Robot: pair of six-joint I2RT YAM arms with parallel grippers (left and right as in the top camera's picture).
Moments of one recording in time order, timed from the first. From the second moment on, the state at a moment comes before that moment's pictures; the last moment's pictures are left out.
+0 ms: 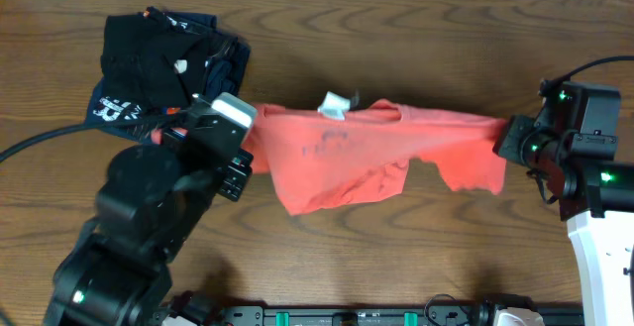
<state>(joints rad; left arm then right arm) -0.45 0.84 1.21 -0.76 -0.05 0.20 -0.08 1.12 1.09 -0.91 -0.08 0.33</state>
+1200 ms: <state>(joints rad) -0.45 1.31 1.18 -0.90 0.03 0.01 -0.08 1.25 1.03 -0.99 -0.09 0.30</state>
